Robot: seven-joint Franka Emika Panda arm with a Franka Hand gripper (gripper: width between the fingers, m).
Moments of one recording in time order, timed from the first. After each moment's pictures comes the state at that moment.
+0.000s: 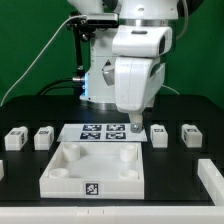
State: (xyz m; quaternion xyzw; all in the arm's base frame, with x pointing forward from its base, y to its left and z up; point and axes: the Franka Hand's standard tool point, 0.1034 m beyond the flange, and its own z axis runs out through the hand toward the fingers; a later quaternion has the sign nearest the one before) arm 0.515 0.034 0.092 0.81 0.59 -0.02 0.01
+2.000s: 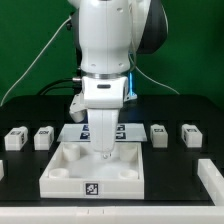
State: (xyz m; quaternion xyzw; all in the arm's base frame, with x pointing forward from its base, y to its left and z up) arm 0.438 -0.016 0.016 0.73 0.69 -0.04 -0.04
